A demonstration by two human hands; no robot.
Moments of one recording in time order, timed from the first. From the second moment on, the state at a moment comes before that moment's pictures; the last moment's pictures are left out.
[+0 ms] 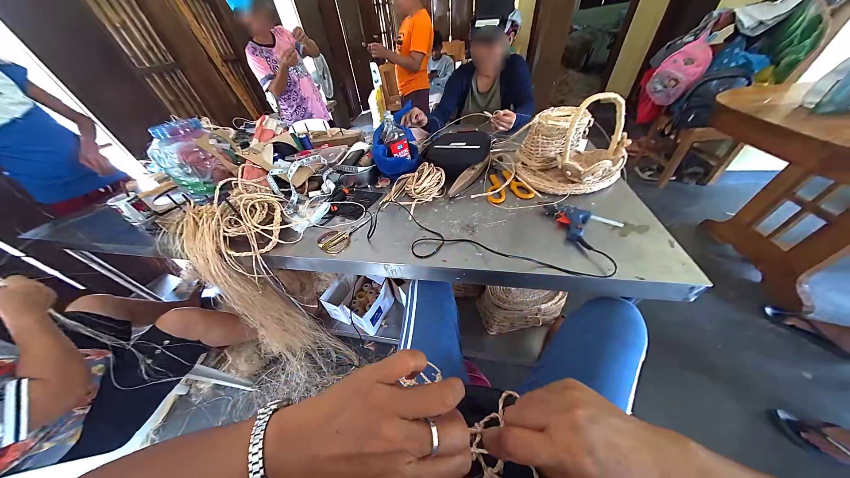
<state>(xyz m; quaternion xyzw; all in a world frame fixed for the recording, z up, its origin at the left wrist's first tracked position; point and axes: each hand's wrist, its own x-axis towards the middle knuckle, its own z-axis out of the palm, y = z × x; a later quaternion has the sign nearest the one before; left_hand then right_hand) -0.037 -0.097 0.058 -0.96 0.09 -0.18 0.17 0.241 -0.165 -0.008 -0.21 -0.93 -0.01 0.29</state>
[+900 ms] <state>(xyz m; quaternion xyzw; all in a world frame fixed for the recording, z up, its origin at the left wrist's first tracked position) 0.014 0.013 -0.074 -0.44 -0.30 -0.56 -0.63 0.232 -0.040 0.008 -0.32 -0.64 0.36 0.59</state>
